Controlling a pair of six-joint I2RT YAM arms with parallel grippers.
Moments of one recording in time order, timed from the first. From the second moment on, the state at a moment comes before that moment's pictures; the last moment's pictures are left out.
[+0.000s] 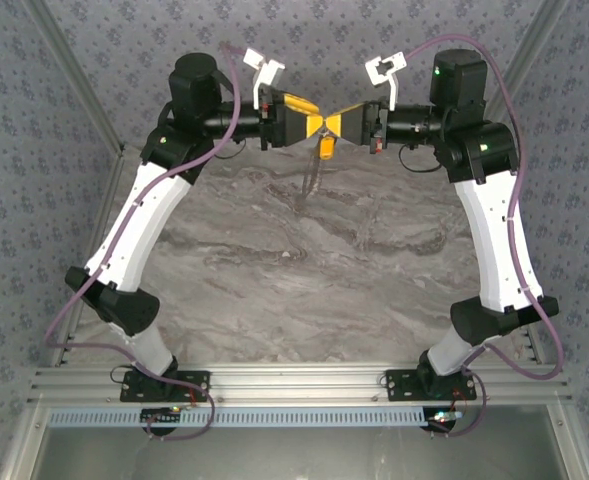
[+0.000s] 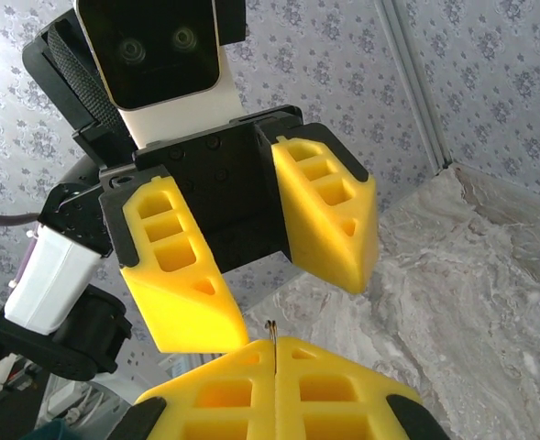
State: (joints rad) left arm -0.54 1.73 2.15 -0.43 0.96 -0.35; right arm 0.30 1.62 2.24 -0.89 -0.98 0.25
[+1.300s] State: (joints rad) left arm -0.57 1.71 2.11 -0.34 0.92 -0.39; right arm 0.10 1.44 1.83 -0.34 -1.05 0.65
